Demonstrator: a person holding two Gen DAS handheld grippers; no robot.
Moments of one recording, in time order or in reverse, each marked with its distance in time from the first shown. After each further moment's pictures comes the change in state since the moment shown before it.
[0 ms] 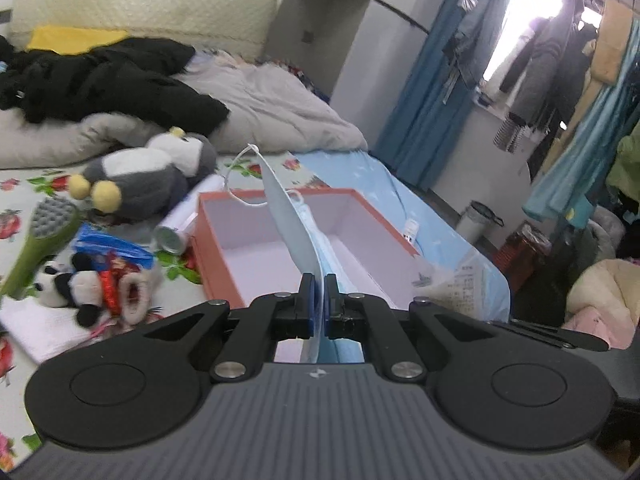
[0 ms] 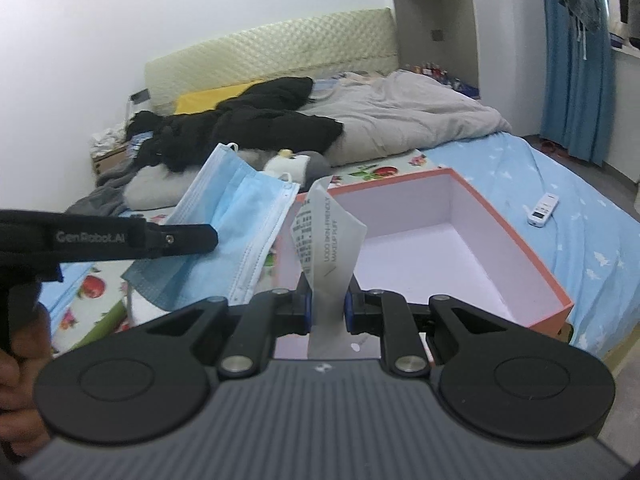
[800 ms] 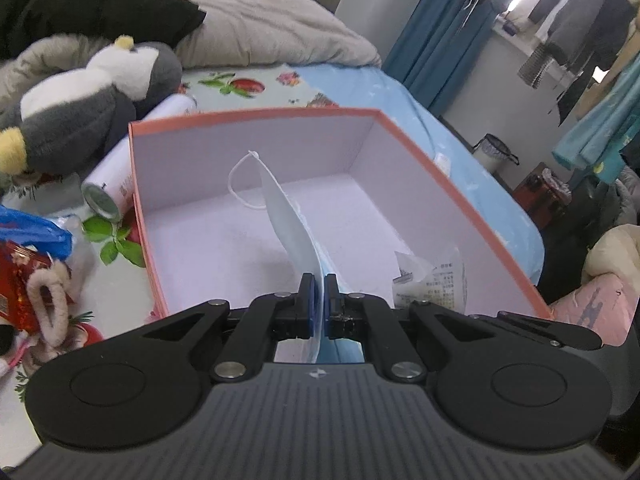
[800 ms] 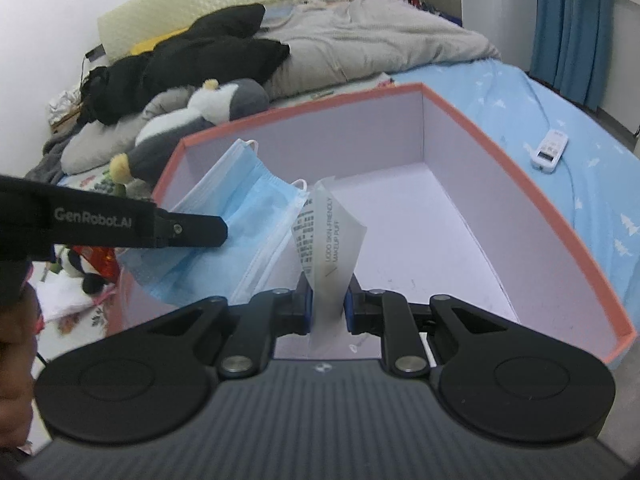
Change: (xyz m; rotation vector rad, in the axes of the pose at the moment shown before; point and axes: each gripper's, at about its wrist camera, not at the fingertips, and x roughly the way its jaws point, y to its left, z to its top) left arm 0.211 0.015 0.016 -0.009 0.262 -0.004; right arm 0.134 -0.074 -0.009 0.043 0.196 -0.044
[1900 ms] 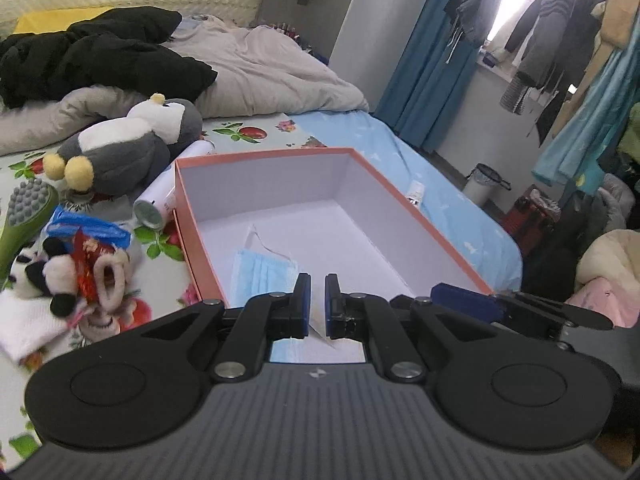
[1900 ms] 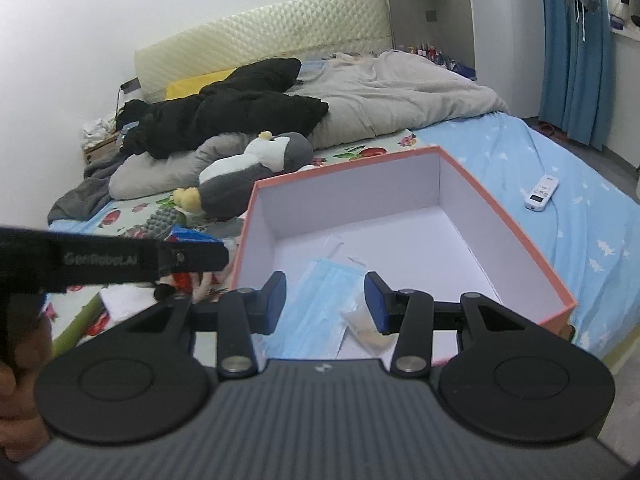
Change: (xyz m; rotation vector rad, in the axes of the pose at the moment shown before) left arm -0.135 -0.029 -0.056 0.039 -0.146 0.021; right arm -0.116 0.039 -0.017 -0.034 -0.150 0.048
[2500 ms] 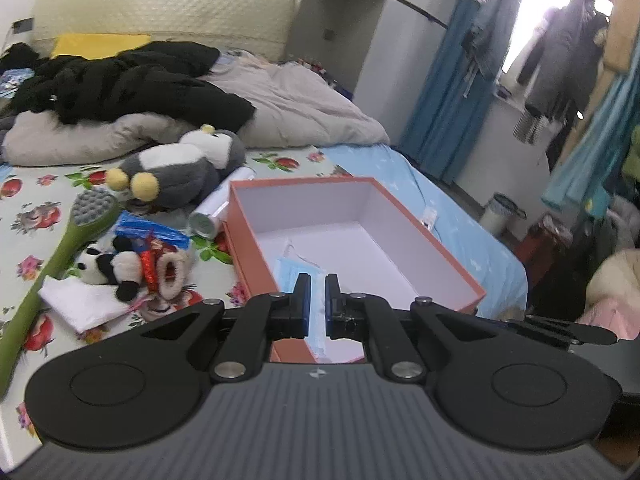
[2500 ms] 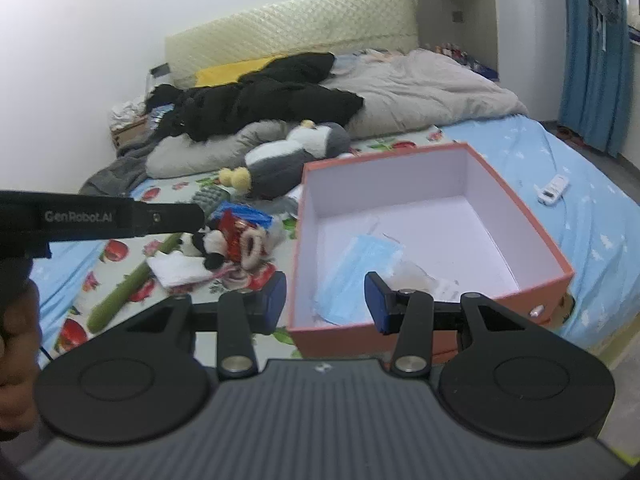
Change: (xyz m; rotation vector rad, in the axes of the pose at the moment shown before) left arm -0.112 0.003 -0.030 -0.025 -0.103 0.077; right arm -0.056 0.043 -0.013 -0.065 0.017 0.061
